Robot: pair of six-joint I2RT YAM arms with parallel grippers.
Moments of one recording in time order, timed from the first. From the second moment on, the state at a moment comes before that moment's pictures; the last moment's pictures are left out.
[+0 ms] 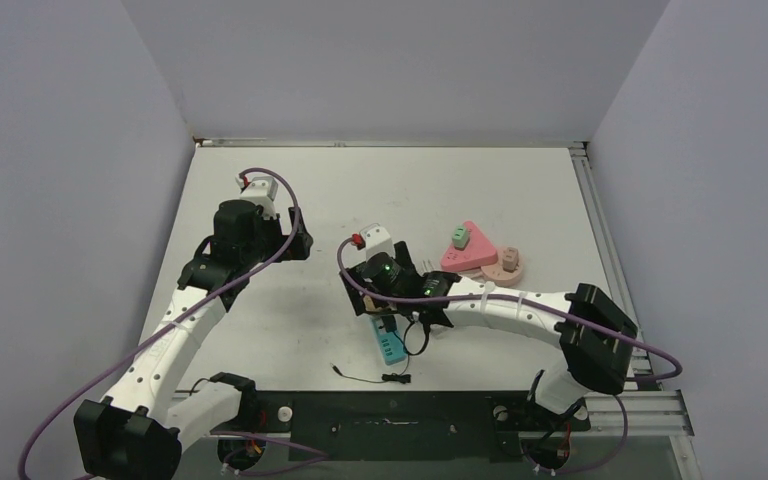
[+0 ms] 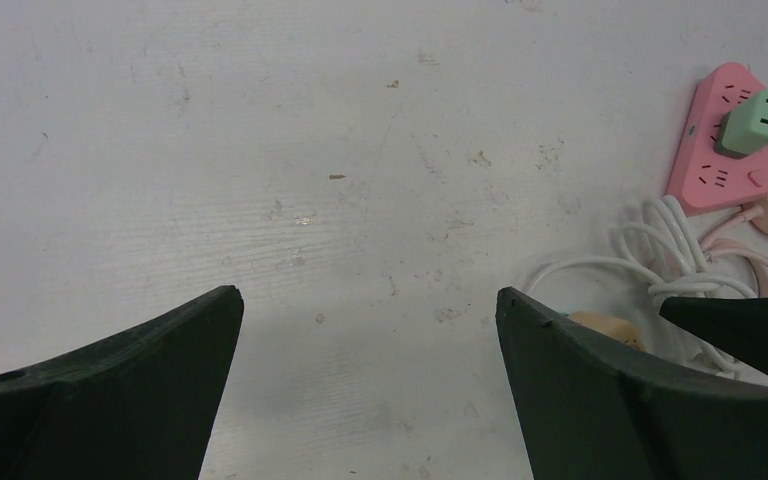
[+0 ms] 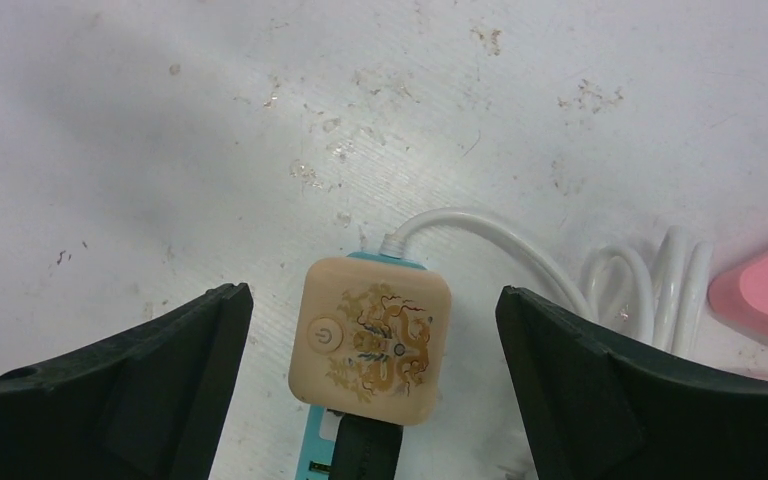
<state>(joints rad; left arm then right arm) -0.27 1.03 0.89 -0.42 0.03 -0.29 1.08 1.56 1.03 -0.21 0.37 0.35</state>
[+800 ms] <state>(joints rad) -0.27 1.03 0.89 -0.42 0.02 -0.30 1.18 1.71 1.16 -0.45 0.57 0.47</state>
